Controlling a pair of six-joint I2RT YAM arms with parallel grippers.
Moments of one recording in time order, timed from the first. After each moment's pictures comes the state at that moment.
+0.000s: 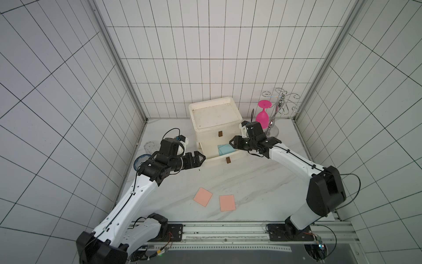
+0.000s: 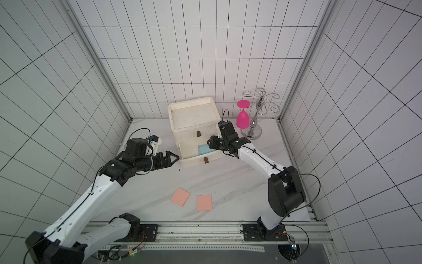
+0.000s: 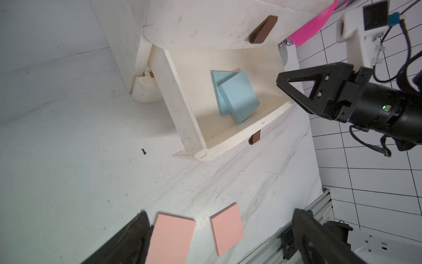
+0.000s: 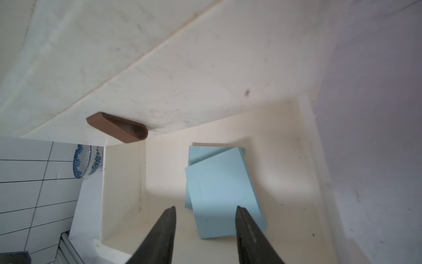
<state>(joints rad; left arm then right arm) -0.37 1.04 1.01 -0.71 0.37 -0.56 0.60 1.60 1.28 -0.40 -0.20 0.52</state>
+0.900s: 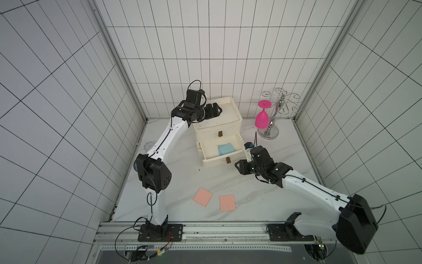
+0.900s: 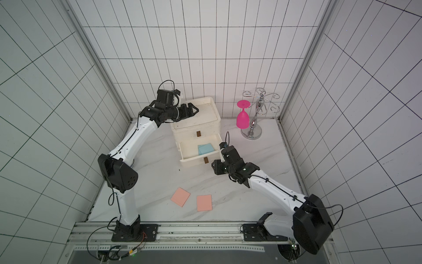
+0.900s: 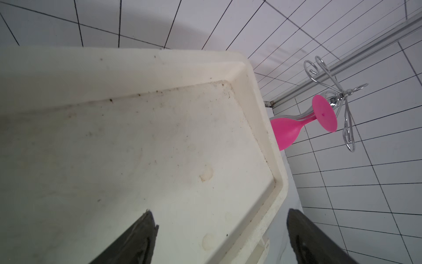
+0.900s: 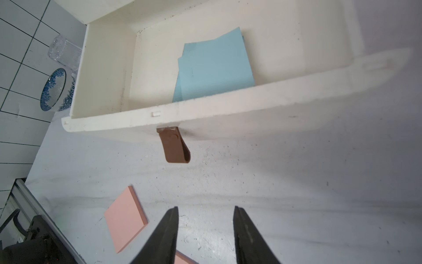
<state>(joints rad) -0.38 1.99 2.10 -0.73 0.34 -0.53 0.78 1.26 0.81 -0.27 -0.07 0.47</state>
